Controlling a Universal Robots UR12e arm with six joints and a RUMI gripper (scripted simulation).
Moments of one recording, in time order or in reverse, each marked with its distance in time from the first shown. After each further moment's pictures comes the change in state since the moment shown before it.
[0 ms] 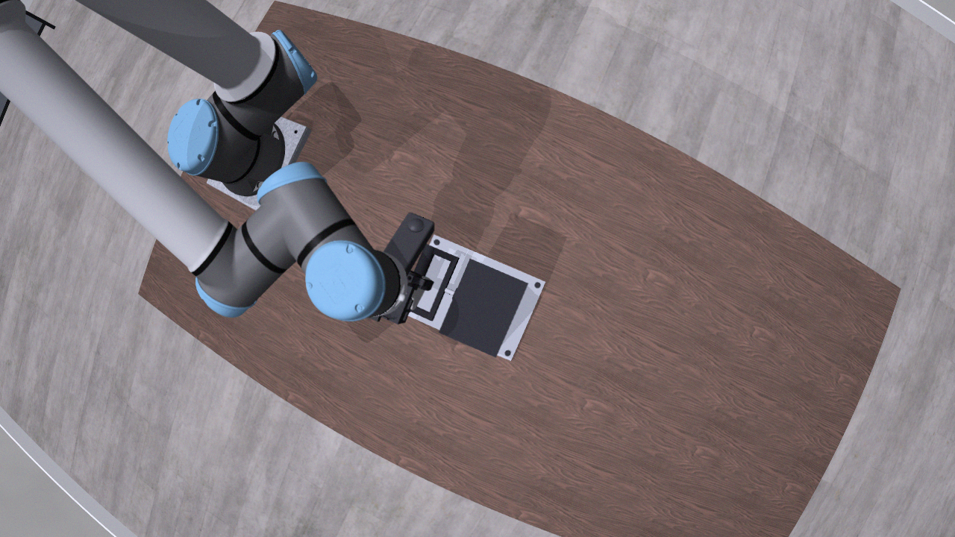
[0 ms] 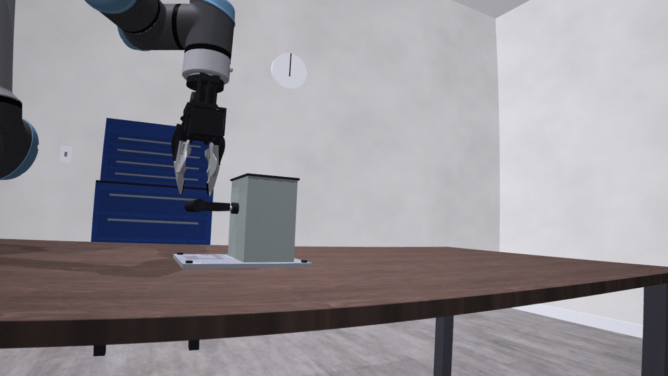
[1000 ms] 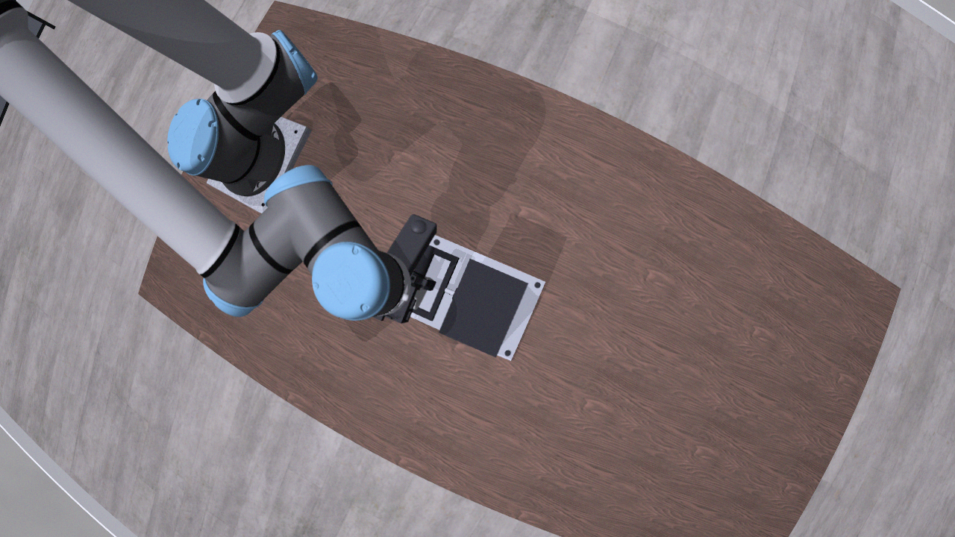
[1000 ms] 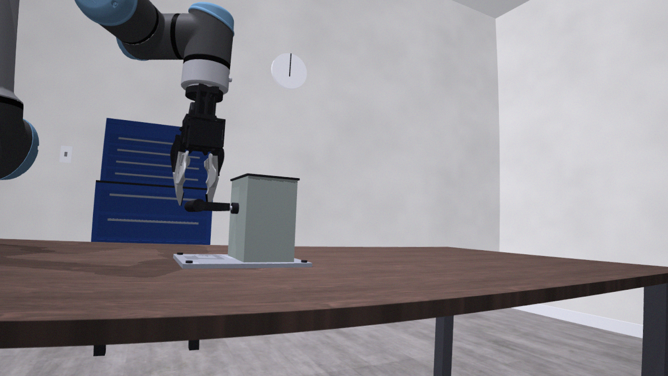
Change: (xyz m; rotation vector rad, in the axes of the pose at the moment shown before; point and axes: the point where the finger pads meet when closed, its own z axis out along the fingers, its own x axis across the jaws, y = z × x) arm 0.000 0.000 0.021 0.000 0.000 0.000
